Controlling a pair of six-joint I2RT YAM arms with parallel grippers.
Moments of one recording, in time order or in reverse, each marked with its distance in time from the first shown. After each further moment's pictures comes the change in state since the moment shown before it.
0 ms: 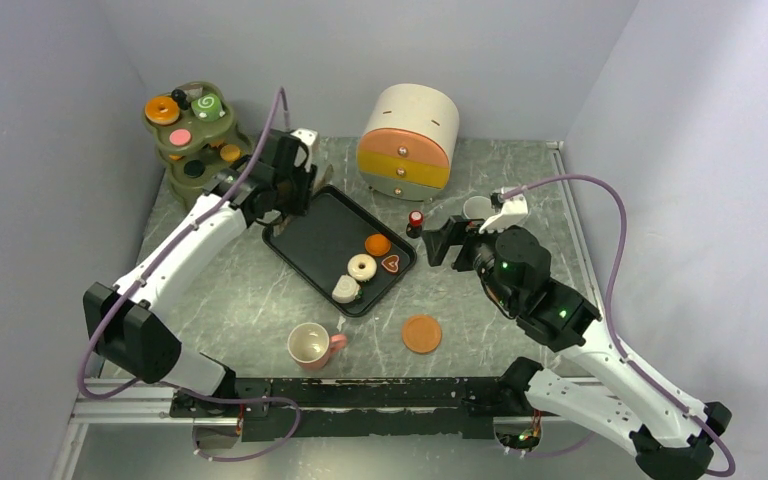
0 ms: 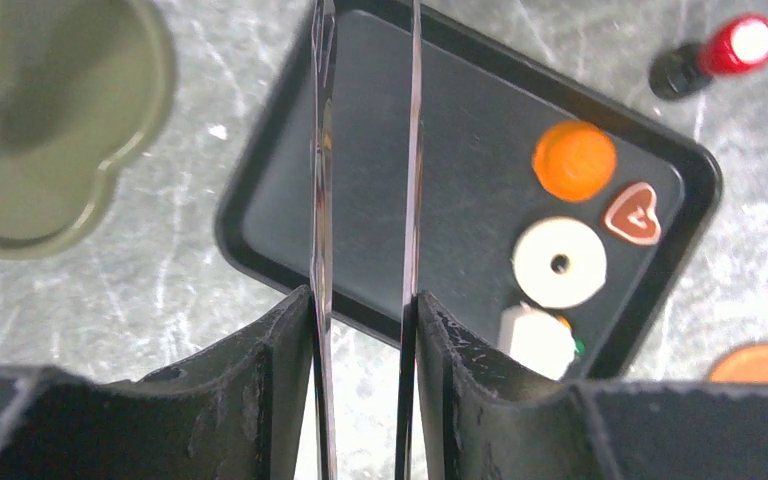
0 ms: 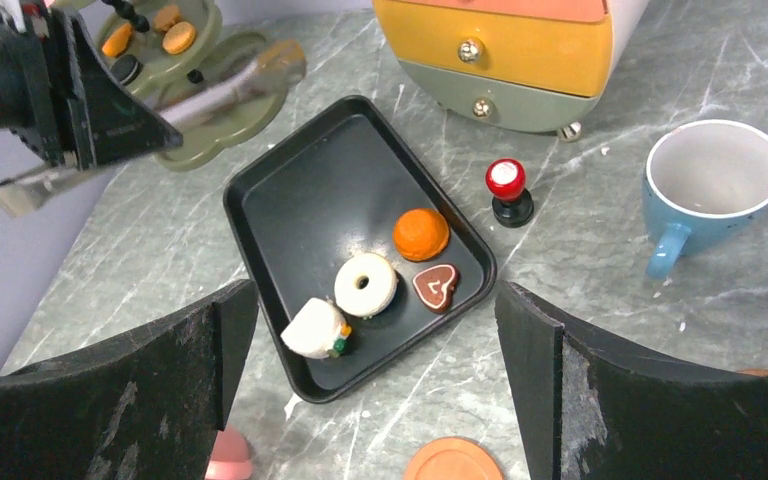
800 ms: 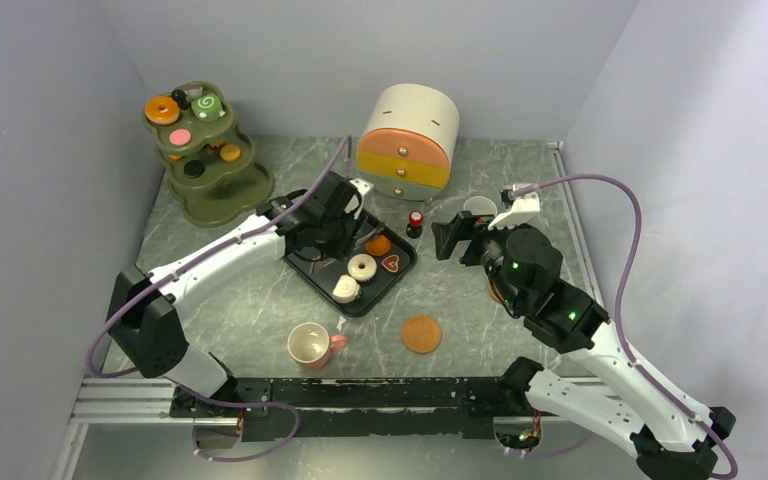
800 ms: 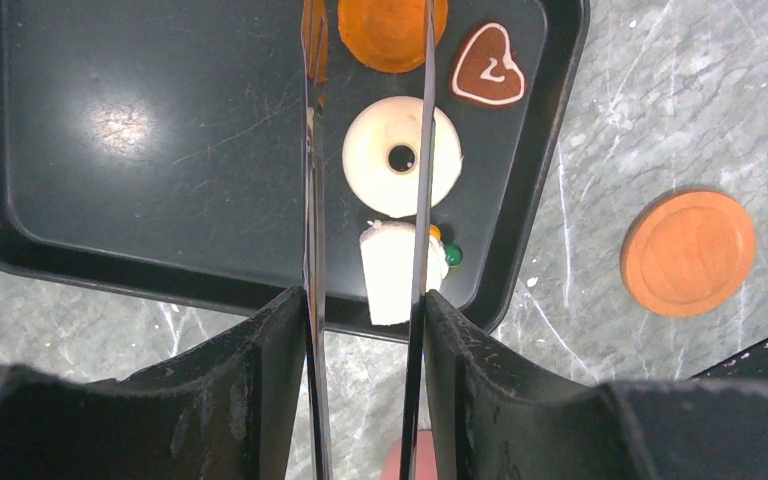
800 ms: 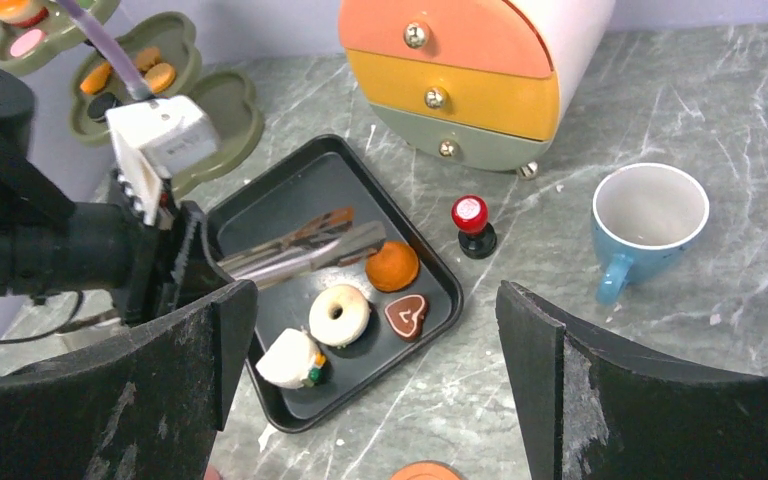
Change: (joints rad) left arm -0.290 0.046 -0.133 0.011 0.062 -0.075; right arm 0.000 -0.018 0.039 -0.010 0.078 -0.066
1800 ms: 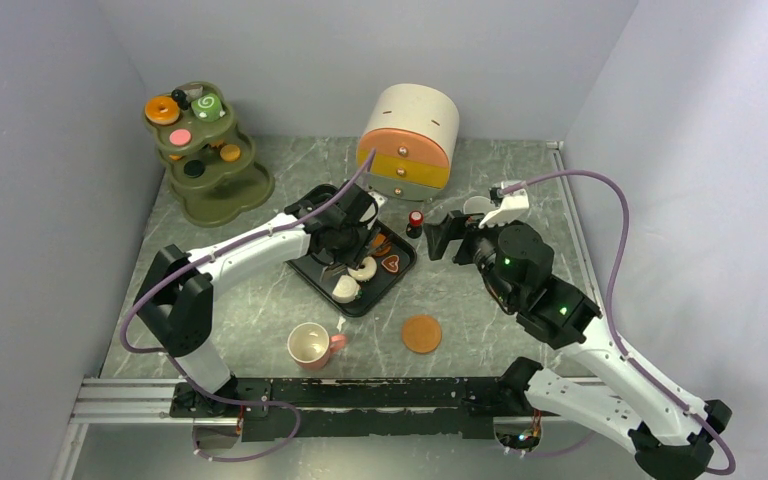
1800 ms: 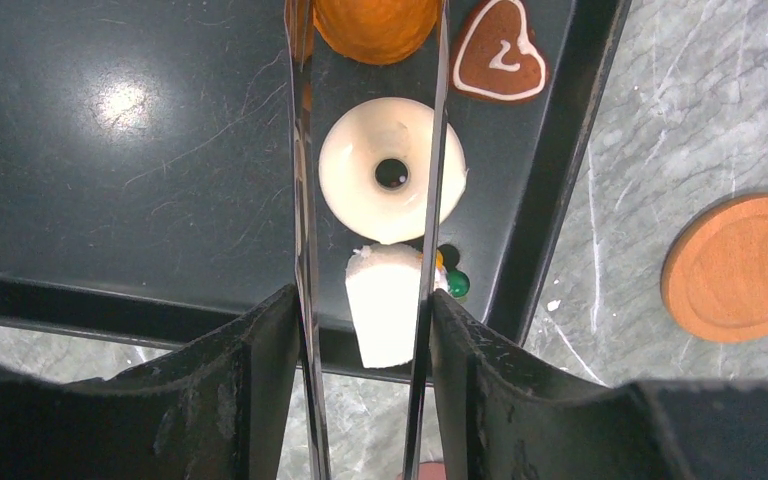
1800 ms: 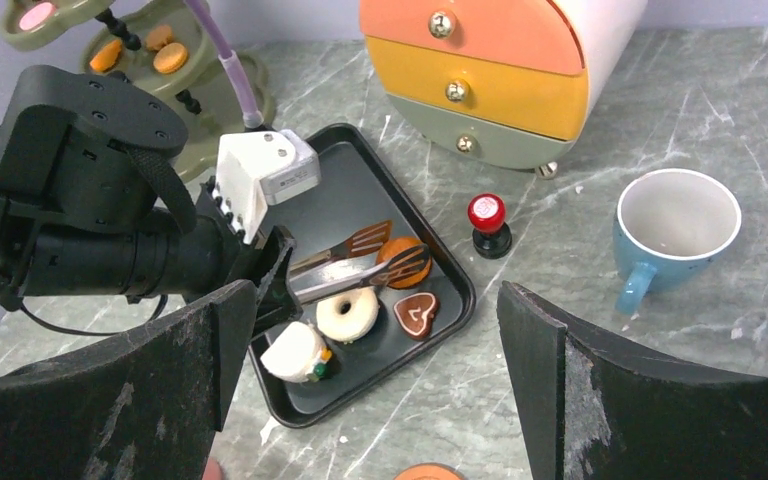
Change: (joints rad) left arm -0.031 0.160 -0.002 0.059 -0.005 0.023; right arm 0.000 0.037 -0.008 0.040 -0.046 -0.021
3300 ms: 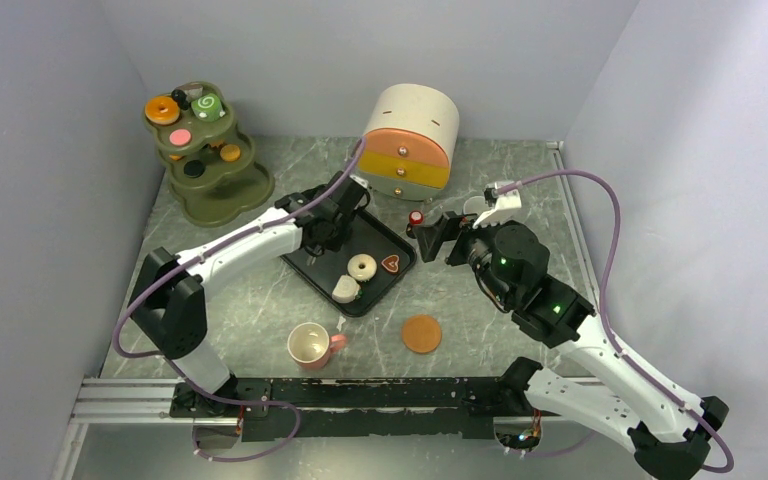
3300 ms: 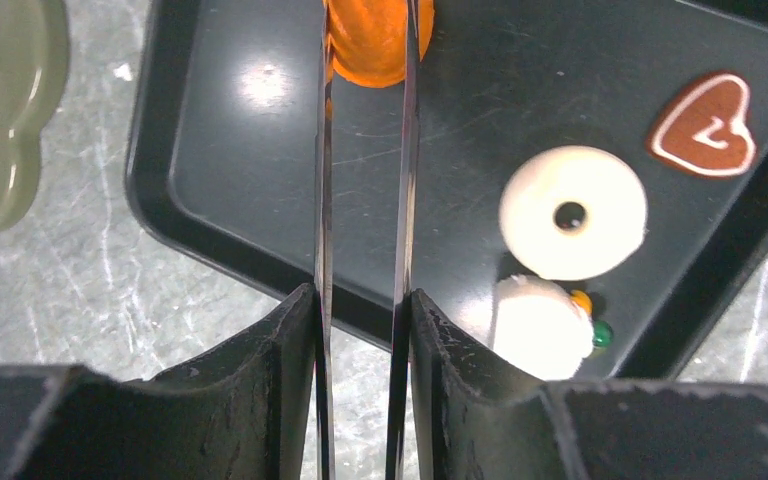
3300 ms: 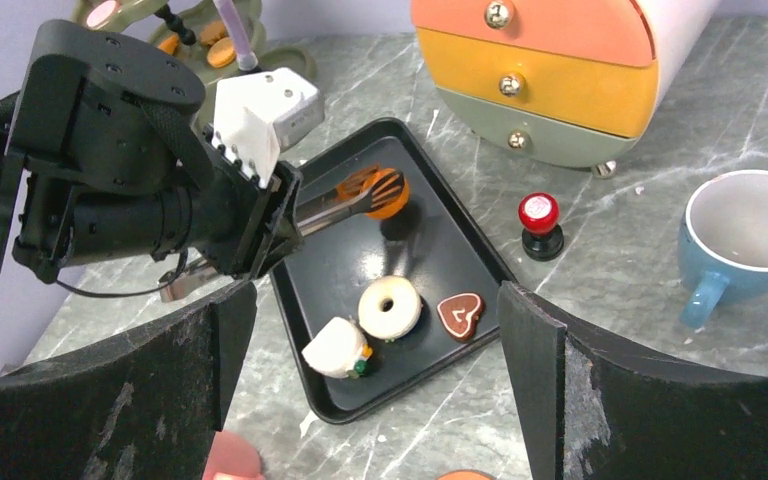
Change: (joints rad) left arm 0.032 -0.023 0.036 -0.054 -0.287 -0.007; right arm 0.000 0.011 -0.027 0.064 -0.080 0.040
